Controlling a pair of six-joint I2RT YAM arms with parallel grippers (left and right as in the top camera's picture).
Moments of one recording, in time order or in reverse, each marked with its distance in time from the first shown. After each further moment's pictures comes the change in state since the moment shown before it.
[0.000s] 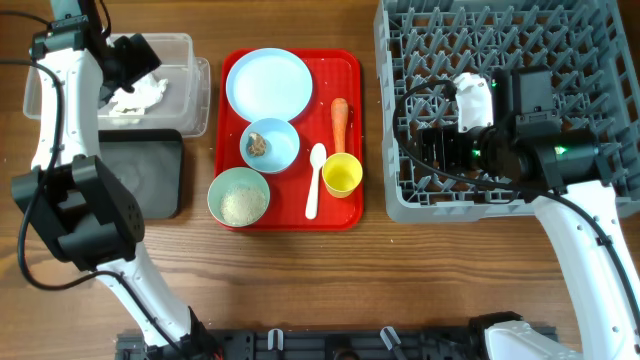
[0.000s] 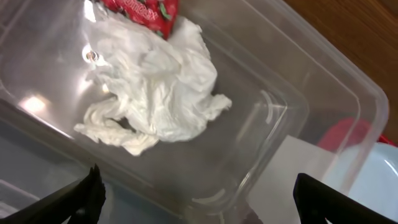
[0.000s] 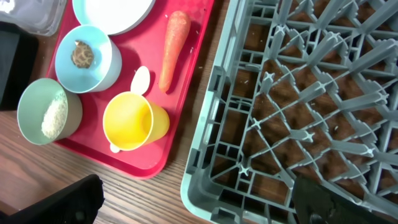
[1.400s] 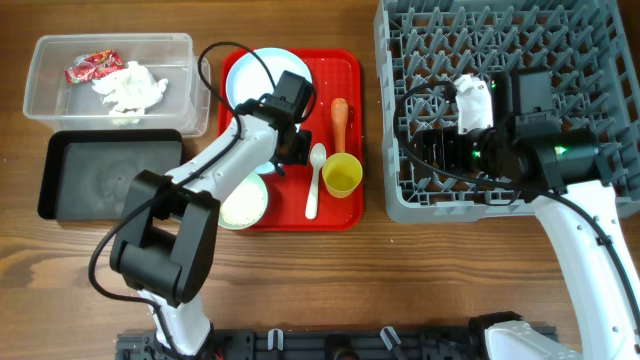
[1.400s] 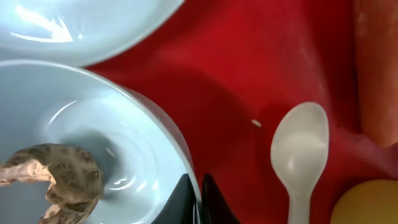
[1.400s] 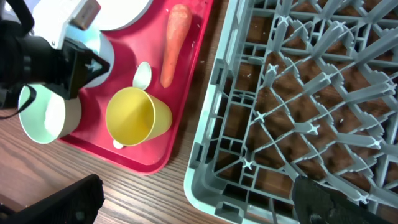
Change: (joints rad) left arm -0.691 -0.170 -0.586 0.256 -0.089 0.139; right arm 0.000 0.000 0.000 -0.019 -0.008 0.013
